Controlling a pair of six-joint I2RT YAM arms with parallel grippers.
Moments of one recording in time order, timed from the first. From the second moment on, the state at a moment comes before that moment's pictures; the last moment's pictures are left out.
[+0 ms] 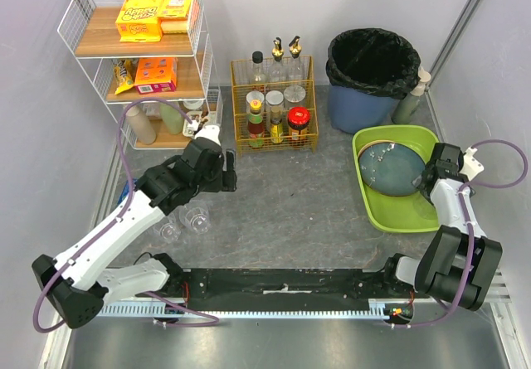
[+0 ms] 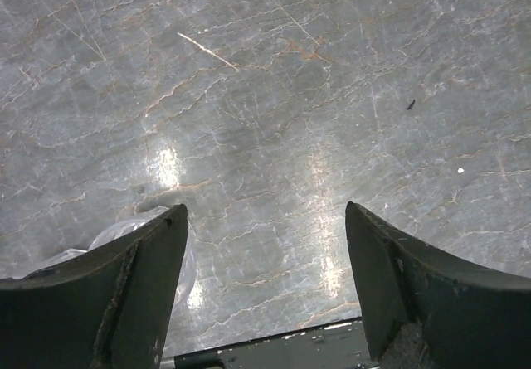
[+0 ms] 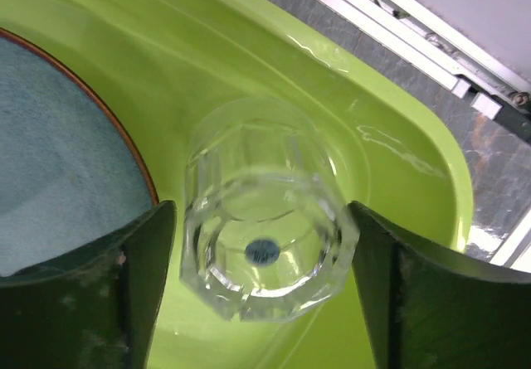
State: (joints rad) left arm -0.71 1.07 1.09 -0.83 -0.31 -0.49; right arm -0.37 1.24 0.75 -0.56 0.45 0.55
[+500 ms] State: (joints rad) left arm -0.71 0.97 1.19 -1.06 -0.36 -0.57; right arm -0.35 1.08 0.84 -0.56 0.35 0.48
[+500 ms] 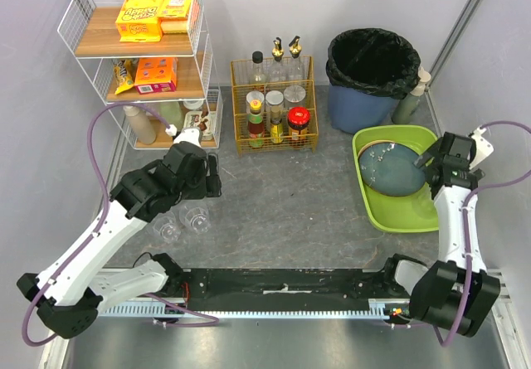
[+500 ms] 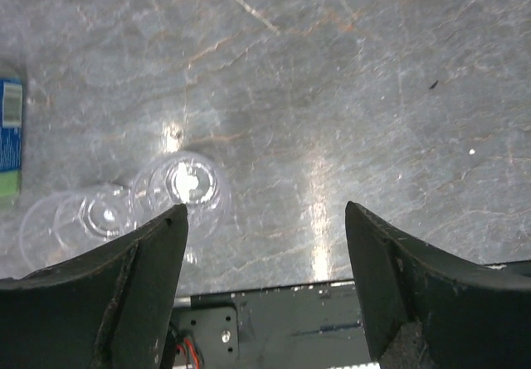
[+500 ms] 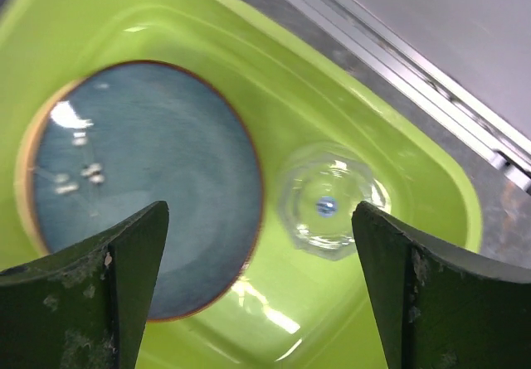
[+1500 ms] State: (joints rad) left arm -0.67 1.22 0.86 -0.92 -0.35 -0.74; right arm -0.08 1.00 0.94 -0.54 -0.15 0.41
